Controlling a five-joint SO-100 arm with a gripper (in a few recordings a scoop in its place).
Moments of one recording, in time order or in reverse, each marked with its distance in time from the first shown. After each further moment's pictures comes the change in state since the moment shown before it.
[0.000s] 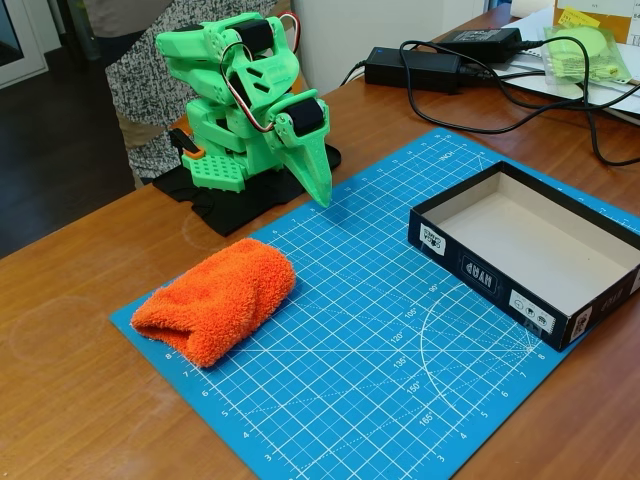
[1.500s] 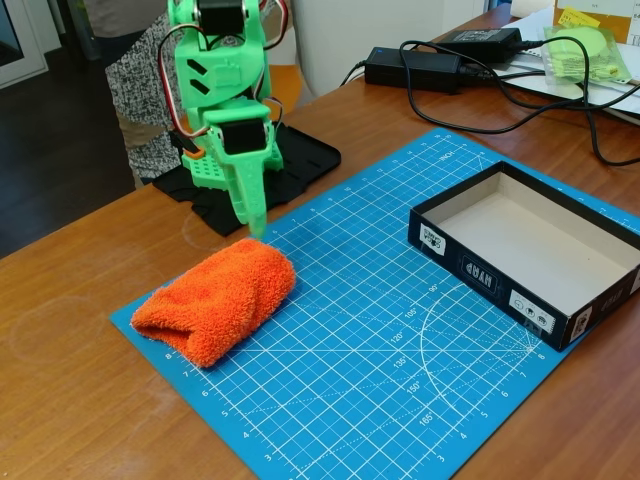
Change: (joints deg) arm 33.4 -66.4 -46.2 3.0 -17.0
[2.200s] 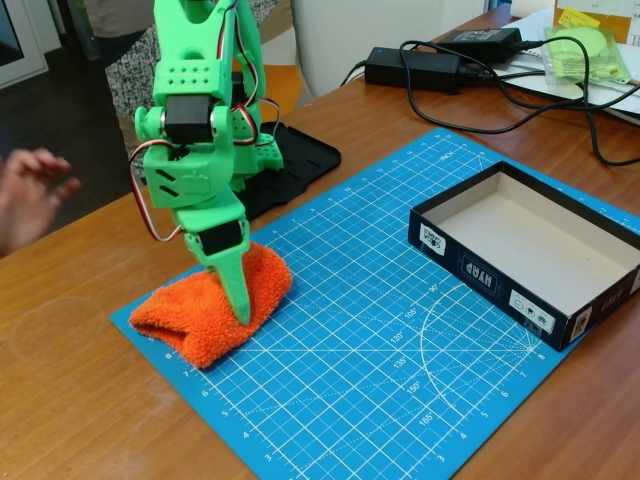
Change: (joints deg) arm 6.1 -43.1 -18.6 -4.7 -11.5
